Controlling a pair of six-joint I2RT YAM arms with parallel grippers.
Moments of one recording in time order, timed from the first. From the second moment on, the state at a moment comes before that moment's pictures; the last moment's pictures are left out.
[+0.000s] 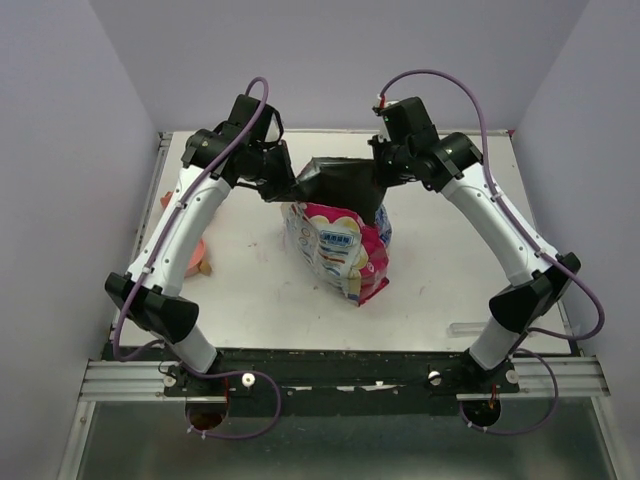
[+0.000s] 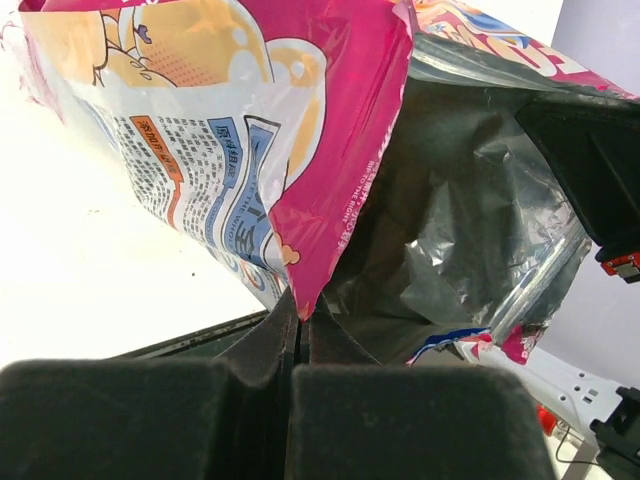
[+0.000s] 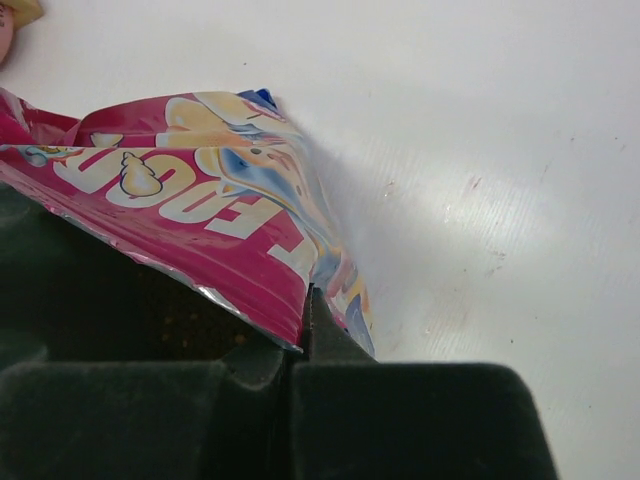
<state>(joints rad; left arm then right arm) -0.44 1.62 1.95 -1.23 0.31 -0.71 0.59 1.69 1.94 -1.01 0.13 0.27</state>
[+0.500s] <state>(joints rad) -0.34 1.72 2.08 -1.20 0.38 -0.75 0.57 1.87 2.22 -1.10 0.12 0.30</state>
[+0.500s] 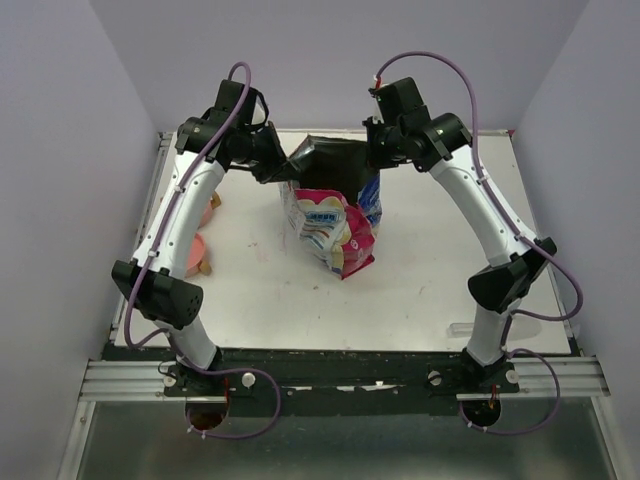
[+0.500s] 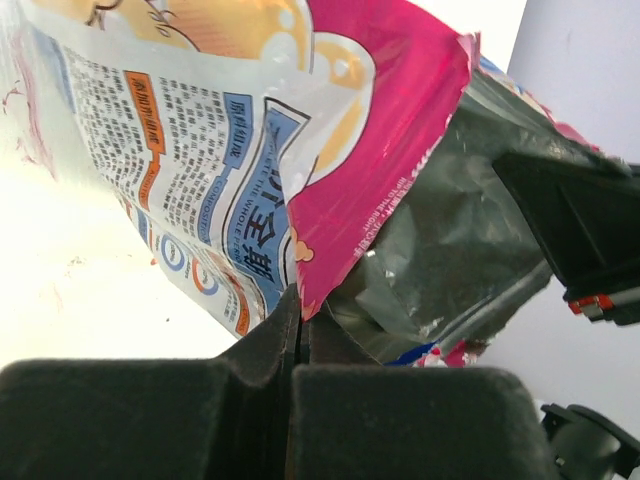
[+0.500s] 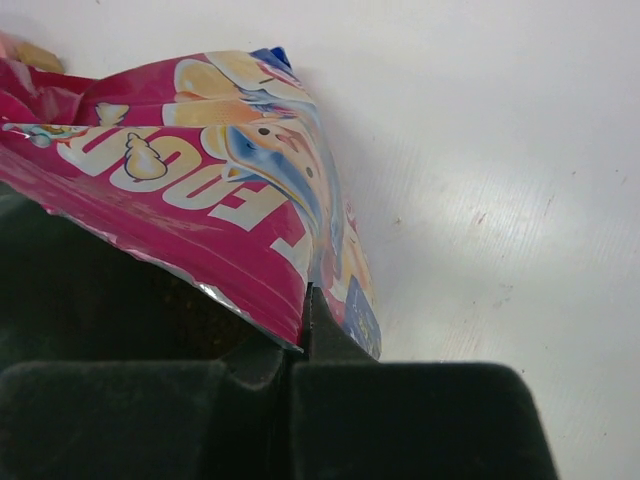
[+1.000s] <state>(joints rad) -0.28 1.77 2.19 -1.18 0.40 -0.72 0.56 1.96 2.26 -1.06 0.11 0.30</state>
